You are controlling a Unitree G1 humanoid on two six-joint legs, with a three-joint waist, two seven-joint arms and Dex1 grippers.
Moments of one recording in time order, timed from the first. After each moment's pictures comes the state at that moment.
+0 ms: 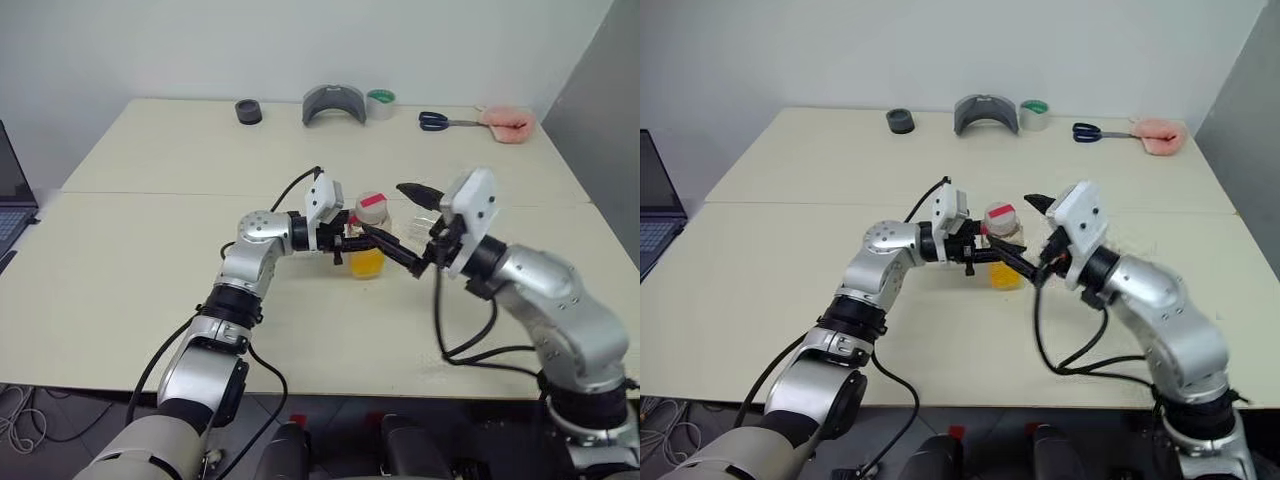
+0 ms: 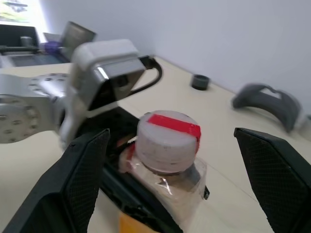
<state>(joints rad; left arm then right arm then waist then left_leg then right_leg) -0.85 0.23 -0.13 0.55 -0.26 0.04 -1.22 -0.40 -0.38 0.10 -0.64 0.32 0.71 0.36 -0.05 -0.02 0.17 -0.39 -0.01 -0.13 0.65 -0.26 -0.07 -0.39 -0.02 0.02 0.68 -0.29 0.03</state>
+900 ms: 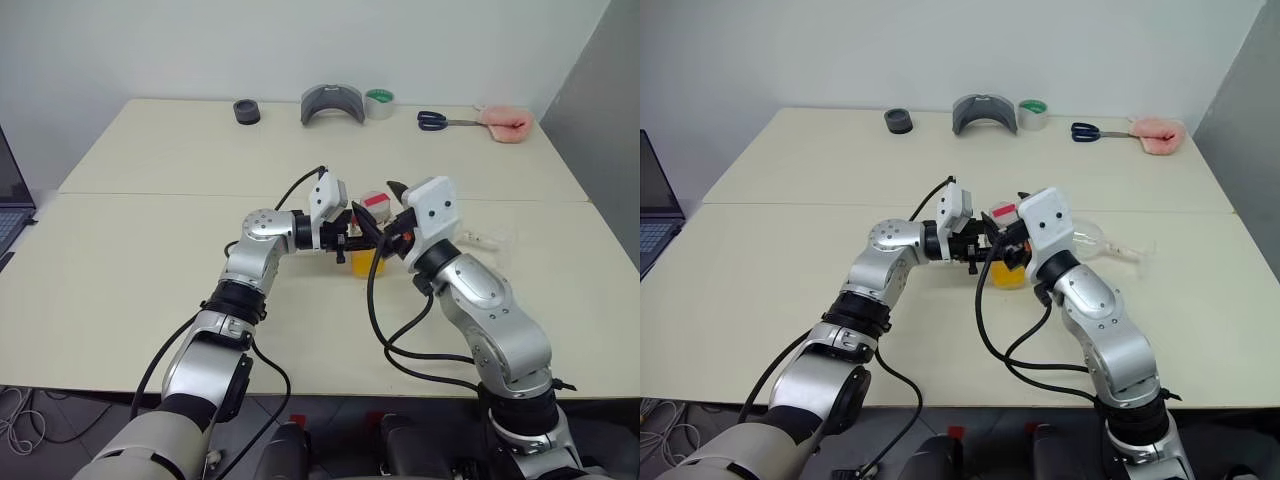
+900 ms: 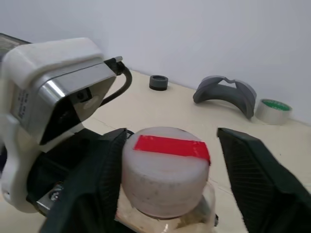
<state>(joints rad) -0.88 0.23 -0.13 0.60 -0.24 0.02 -1.23 -0.42 -0.17 0.21 -0.55 0.14 0.65 0.19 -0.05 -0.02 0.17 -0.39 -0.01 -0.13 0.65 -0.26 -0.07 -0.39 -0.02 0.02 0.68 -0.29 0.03</state>
